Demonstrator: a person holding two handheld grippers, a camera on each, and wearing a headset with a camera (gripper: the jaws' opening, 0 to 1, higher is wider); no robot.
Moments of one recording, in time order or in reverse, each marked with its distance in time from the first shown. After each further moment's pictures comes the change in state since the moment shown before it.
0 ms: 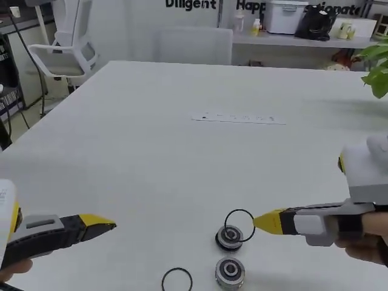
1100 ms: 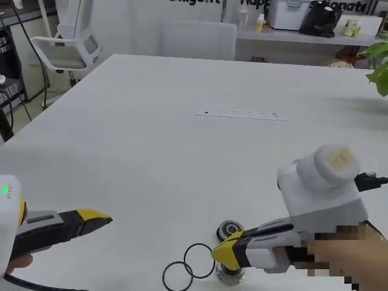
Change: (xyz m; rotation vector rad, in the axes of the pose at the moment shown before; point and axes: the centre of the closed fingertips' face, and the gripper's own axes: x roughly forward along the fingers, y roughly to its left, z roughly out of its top) left arm 0.000 0.010 -0.004 -0.035 -0.012 0.042; right arm 0.056 0.037 -0.043 -0.190 0.198 0.070
